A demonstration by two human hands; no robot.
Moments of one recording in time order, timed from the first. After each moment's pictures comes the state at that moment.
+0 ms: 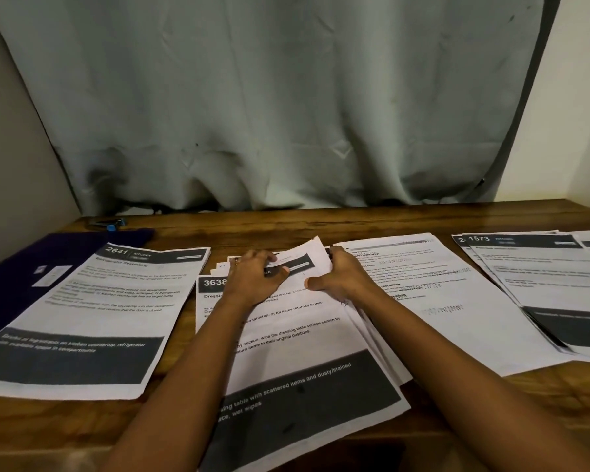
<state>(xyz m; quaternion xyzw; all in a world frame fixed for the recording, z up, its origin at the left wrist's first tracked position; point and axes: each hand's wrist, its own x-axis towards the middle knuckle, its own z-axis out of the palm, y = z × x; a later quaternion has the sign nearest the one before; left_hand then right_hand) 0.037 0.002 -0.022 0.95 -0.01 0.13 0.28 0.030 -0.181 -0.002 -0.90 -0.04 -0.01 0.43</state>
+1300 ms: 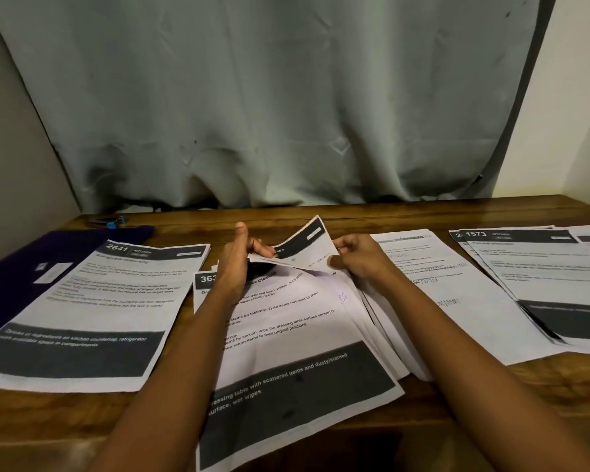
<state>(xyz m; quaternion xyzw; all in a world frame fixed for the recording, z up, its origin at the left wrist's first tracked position) 0.024 -0.001 -0.005 0.66 -0.02 0.16 0.73 0.031 -0.210 0.013 -0.82 -0.04 -0.01 0.57</state>
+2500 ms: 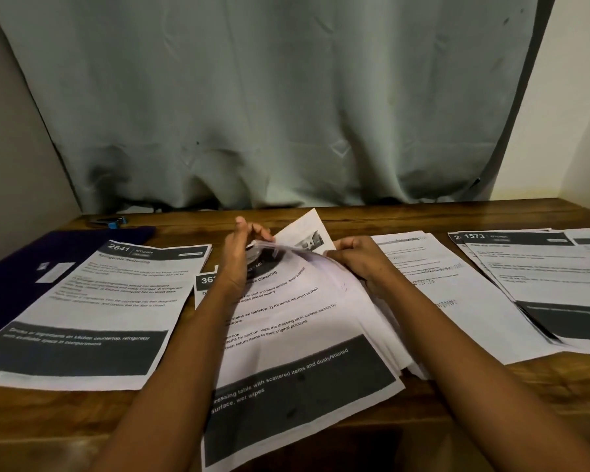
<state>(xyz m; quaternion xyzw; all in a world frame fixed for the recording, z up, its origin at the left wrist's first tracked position) 0.019 0.003 0.003 0.64 -0.13 0.16 0.74 0.031 -0.206 0.014 -0.79 -0.03 0.01 0.61</state>
